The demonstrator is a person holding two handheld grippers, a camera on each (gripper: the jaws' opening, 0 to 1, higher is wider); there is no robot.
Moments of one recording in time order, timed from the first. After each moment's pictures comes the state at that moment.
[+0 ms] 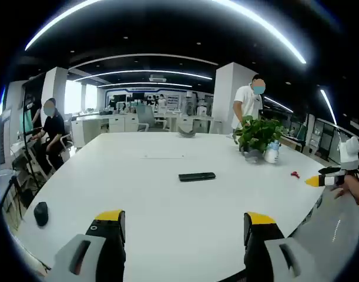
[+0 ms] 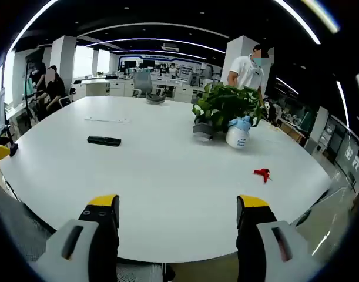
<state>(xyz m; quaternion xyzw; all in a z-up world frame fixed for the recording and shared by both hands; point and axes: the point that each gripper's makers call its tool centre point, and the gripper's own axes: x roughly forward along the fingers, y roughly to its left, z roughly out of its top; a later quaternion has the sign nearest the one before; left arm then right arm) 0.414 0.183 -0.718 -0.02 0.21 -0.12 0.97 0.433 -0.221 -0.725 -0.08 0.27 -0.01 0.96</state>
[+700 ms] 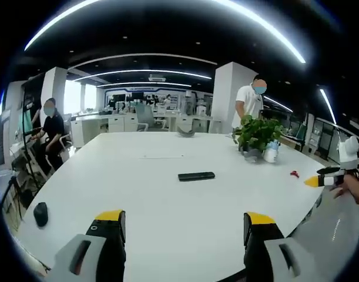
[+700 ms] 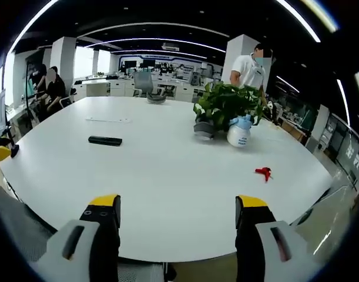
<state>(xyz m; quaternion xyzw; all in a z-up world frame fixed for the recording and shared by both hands) 0.413 0.184 -0.716 -0.02 0.20 -0.11 0.97 0.433 -0.222 -0.726 -0.08 0.27 0.00 0.96</state>
